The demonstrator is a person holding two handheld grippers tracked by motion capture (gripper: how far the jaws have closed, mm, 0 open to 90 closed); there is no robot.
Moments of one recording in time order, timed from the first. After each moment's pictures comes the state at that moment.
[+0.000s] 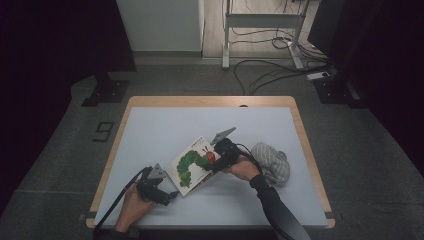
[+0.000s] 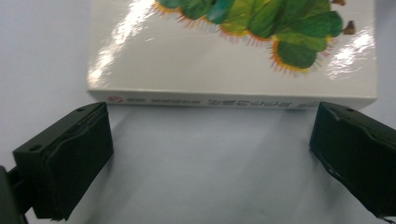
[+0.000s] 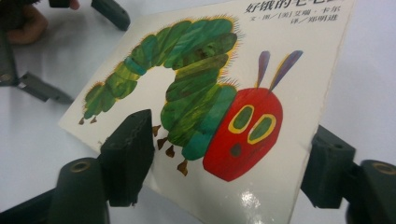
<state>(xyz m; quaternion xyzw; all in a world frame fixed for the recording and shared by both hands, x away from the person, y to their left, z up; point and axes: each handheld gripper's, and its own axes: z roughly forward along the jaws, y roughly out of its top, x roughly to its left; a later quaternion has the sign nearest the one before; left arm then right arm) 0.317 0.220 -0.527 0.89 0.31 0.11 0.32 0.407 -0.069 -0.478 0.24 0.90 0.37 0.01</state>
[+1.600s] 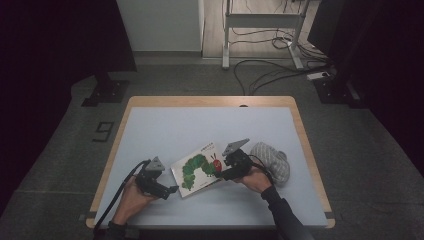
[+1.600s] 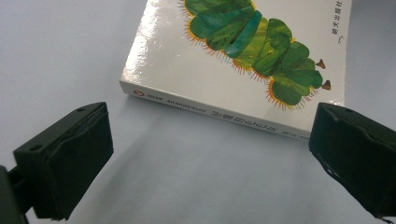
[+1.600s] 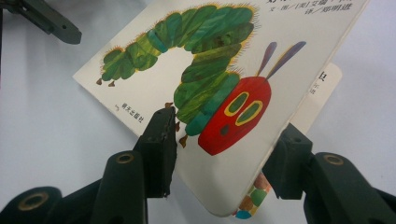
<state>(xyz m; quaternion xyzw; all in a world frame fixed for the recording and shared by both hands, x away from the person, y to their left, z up) 0.328 0.217 -0.504 0.88 0.32 0.09 0.34 0.375 -0.104 -0.488 0.23 0.89 0.39 0.02</state>
